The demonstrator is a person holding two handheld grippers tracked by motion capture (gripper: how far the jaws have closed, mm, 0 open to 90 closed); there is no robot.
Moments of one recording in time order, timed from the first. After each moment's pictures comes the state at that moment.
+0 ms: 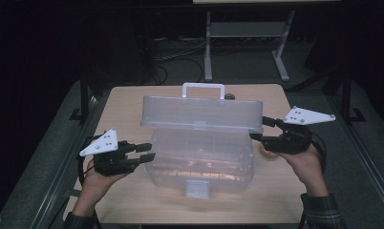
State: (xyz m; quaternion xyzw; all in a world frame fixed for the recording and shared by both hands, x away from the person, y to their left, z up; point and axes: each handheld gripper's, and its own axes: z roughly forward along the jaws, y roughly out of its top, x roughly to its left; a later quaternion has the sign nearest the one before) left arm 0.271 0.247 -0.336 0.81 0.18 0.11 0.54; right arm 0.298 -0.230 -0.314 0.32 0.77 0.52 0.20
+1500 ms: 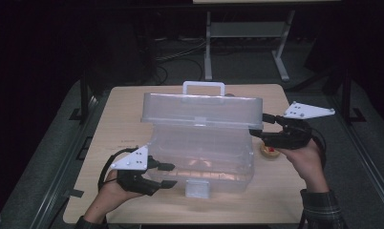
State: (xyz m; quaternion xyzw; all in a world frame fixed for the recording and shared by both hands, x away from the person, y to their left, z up) left arm 0.253 0.189 -0.357 0.87 0.09 0.04 0.49; right arm 0.307 -0.231 -0.308 0.33 0.77 0.51 0.19
